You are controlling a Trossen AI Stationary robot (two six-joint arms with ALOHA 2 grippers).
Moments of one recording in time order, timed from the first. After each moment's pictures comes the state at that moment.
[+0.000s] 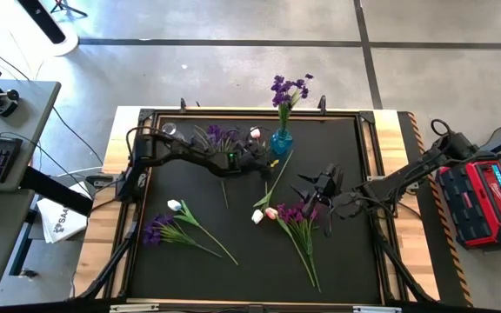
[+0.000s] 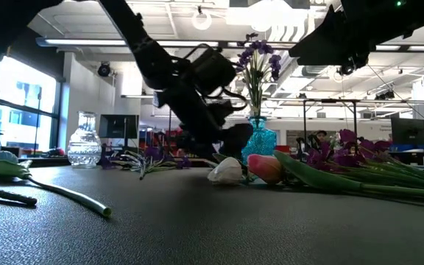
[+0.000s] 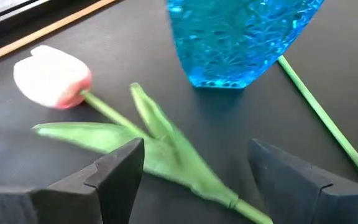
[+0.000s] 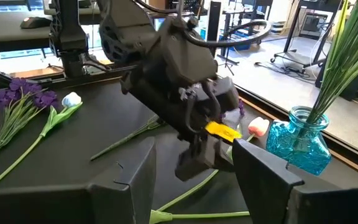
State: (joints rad) left arm 0.16 2.13 1.20 0.15 -0.53 -0.41; right arm 0.45 1.17 0.52 0.26 0.96 0.31
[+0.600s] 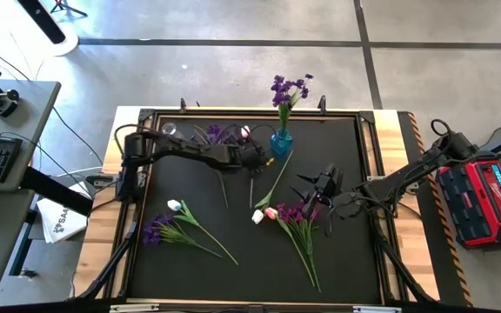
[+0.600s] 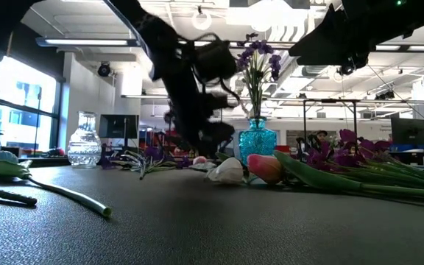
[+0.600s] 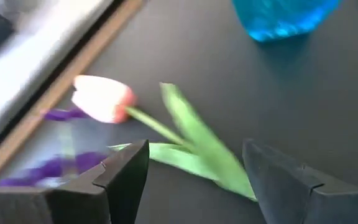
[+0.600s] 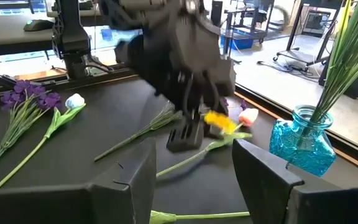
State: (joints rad) left arm 0.16 2.01 1.28 -0.32 -0.66 -0.27; right arm 0.45 1.17 0.52 0.27 0.96 0.32
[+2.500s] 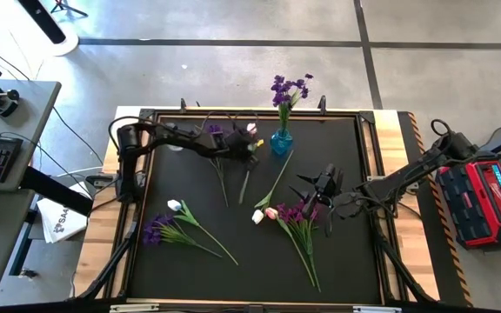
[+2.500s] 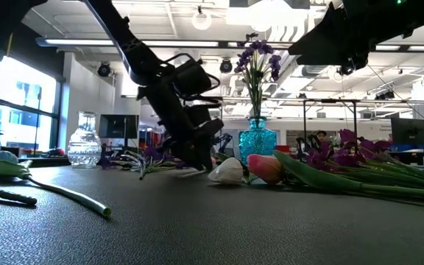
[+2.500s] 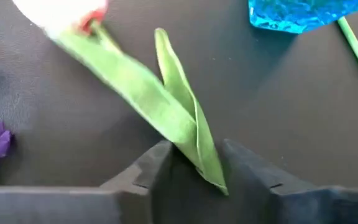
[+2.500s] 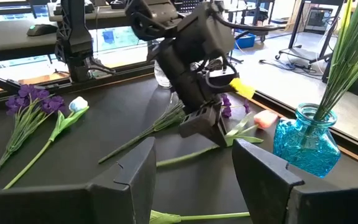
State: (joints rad) left arm 0.36 1.99 1.08 -0.03 -0.11 -0.43; right arm 0.45 1.17 0.52 0.27 0.95 0.34
